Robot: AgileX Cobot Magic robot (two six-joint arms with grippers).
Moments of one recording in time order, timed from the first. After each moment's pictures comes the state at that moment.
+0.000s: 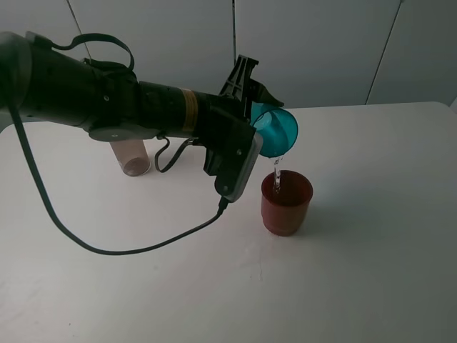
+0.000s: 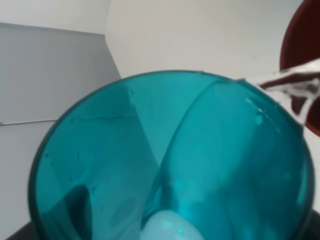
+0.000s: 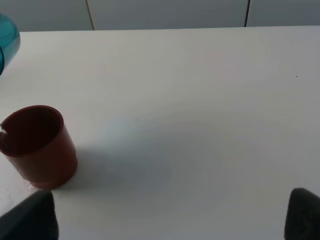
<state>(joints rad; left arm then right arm) -0.69 1.88 -1.07 0.89 -0.39 0.74 0.00 0.00 -0.51 0.09 1.11 -0.03</state>
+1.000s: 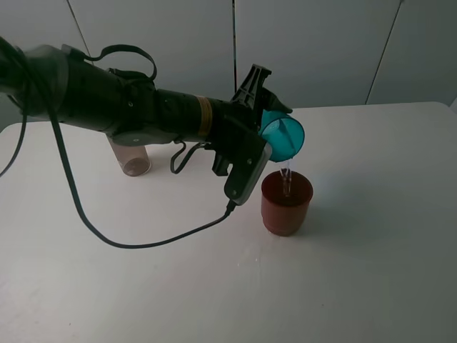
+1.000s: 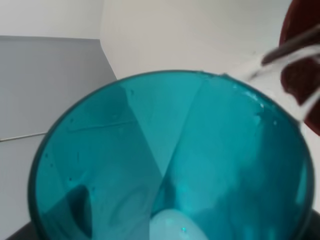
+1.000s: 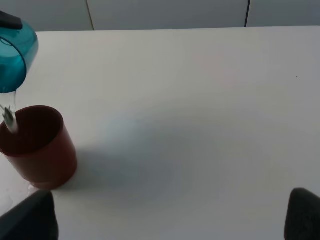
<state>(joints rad) -0.71 1.96 -1.13 0.83 -0.40 0.87 0.00 0.00 -0.51 0.09 1.11 -0.03</state>
